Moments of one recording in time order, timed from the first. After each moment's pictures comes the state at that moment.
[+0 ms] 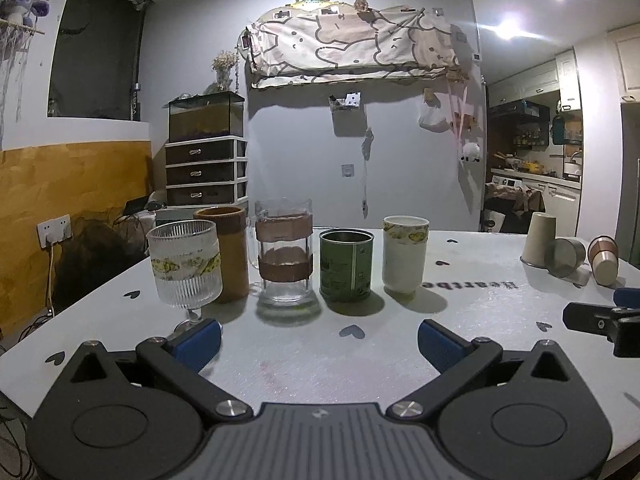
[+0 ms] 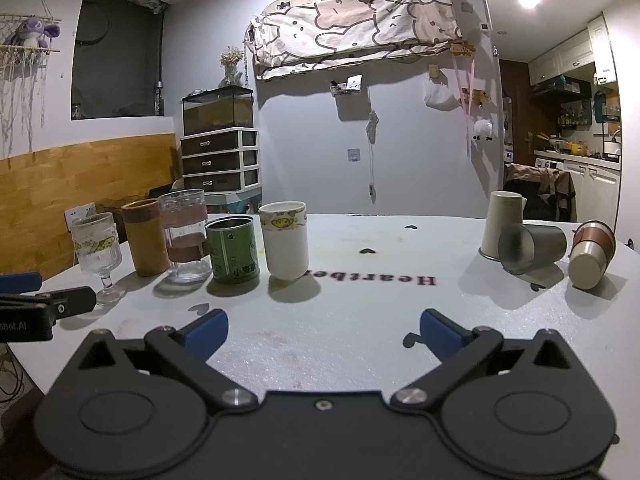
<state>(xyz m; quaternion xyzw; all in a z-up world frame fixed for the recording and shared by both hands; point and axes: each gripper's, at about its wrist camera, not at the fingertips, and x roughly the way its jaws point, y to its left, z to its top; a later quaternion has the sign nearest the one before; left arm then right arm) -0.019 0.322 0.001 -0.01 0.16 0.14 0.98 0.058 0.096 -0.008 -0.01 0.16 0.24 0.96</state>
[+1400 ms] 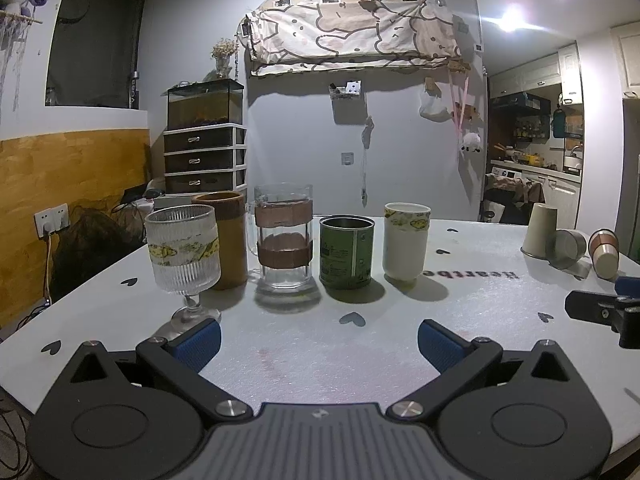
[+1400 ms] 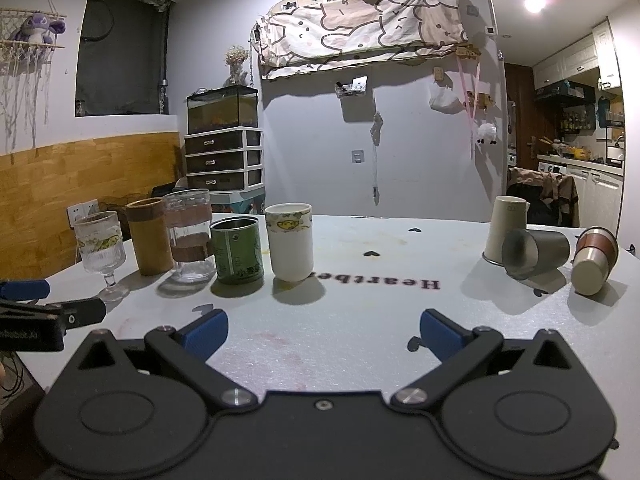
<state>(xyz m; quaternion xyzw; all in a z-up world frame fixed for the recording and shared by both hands) -0.014 0.323 -0.003 -0.02 0.17 0.14 0.97 0.057 0.098 -0.007 -0.01 0.15 0.24 0.96</state>
